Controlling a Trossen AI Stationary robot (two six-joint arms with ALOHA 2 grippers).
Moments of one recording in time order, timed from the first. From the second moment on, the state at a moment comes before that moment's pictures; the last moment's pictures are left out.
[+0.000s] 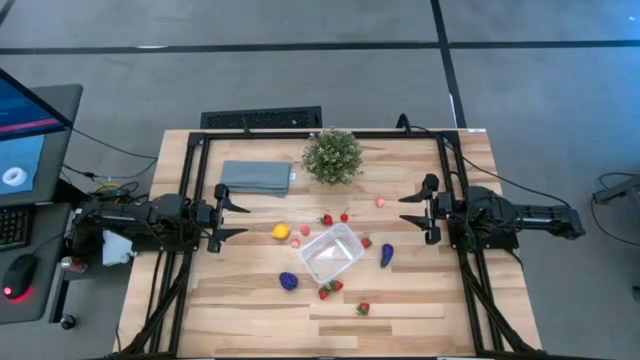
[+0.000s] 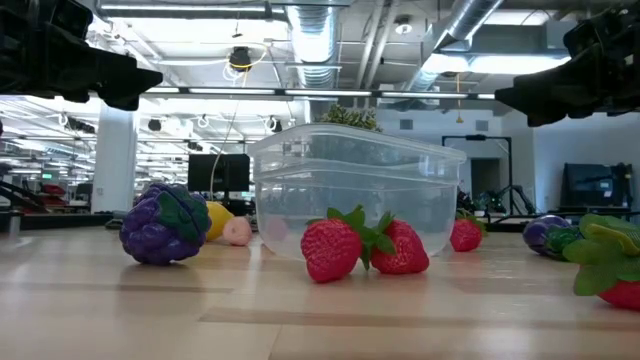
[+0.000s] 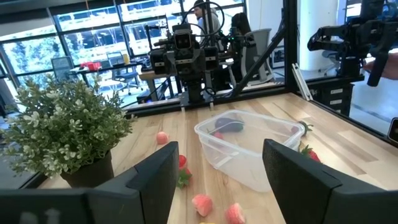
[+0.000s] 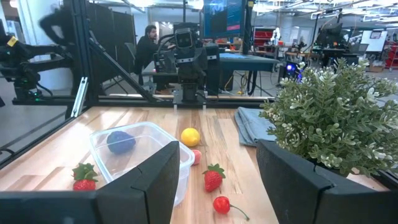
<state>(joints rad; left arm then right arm) -0.08 0.01 0.01 0.02 -0.01 0.13 -0.06 0.03 0.01 0.02 -0.06 -0.08</state>
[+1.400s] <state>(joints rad) -0.08 0.01 0.03 0.01 0.16 0.36 -0.05 0.05 0.01 0.01 -0.03 0.17</state>
